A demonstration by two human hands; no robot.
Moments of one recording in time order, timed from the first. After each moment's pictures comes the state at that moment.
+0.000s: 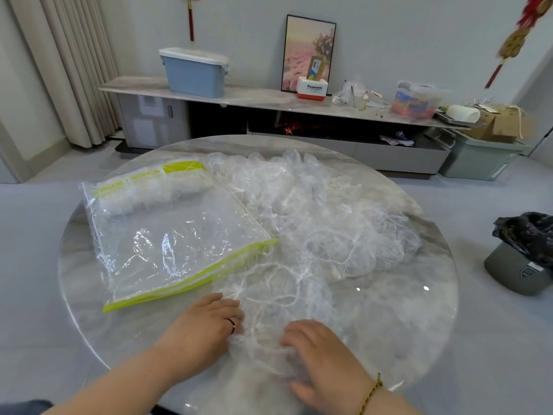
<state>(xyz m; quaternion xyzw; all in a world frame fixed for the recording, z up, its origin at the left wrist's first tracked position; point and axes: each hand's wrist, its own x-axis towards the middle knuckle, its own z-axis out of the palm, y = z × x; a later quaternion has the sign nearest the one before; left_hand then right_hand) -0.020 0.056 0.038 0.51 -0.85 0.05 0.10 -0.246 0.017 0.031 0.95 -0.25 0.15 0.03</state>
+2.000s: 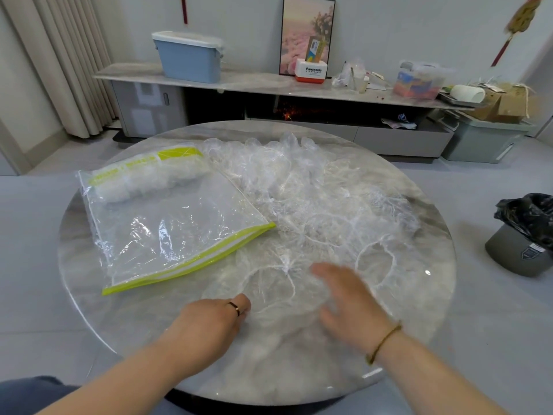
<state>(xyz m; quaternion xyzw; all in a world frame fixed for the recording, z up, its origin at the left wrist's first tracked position) -0.040 0.069 0.035 0.59 -0.79 0.13 0.13 -0.262 -0.006 0.077 0.87 -0.42 0.23 -0.12</state>
